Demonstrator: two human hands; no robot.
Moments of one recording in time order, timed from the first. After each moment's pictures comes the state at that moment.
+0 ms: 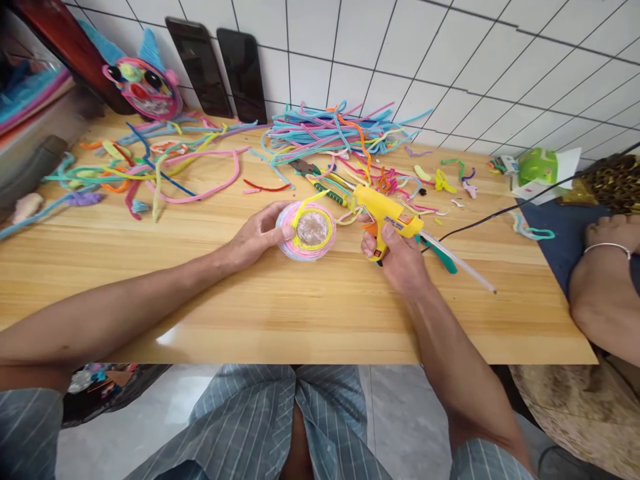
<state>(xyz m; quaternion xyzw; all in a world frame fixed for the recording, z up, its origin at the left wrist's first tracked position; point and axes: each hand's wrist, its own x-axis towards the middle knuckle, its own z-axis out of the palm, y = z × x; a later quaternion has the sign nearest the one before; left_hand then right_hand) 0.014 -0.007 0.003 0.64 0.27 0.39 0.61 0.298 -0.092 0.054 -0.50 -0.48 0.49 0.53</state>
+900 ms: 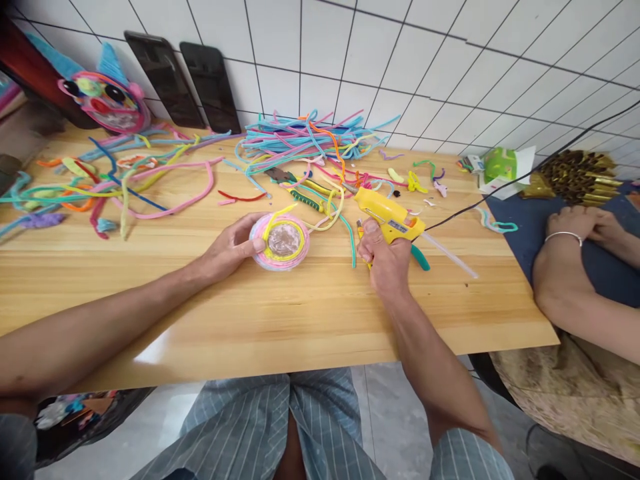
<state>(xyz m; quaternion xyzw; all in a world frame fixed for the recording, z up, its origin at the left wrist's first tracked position) 0.009 -0.004 -0.003 0.63 0.29 0.38 0.62 0.295 -0.094 0.057 -0.55 -0.38 0.35 0.66</state>
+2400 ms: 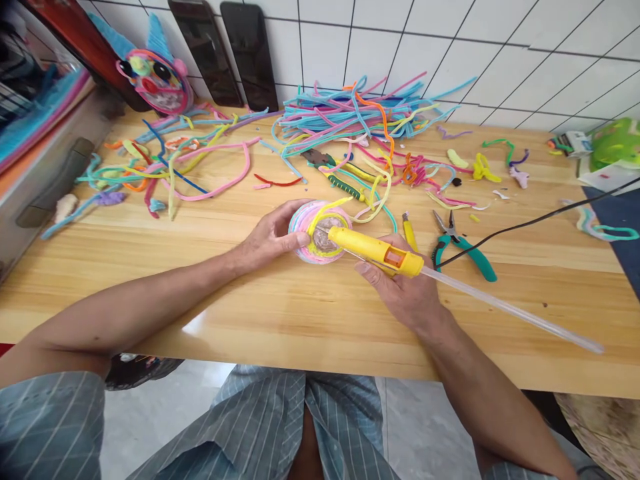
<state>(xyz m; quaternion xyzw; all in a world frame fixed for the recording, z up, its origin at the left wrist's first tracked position) 0.018 -0.006 -0.005 0.64 0.27 0.37 0.61 0.290 -0.121 0.041 -0.58 -0.65 0.25 0.41</state>
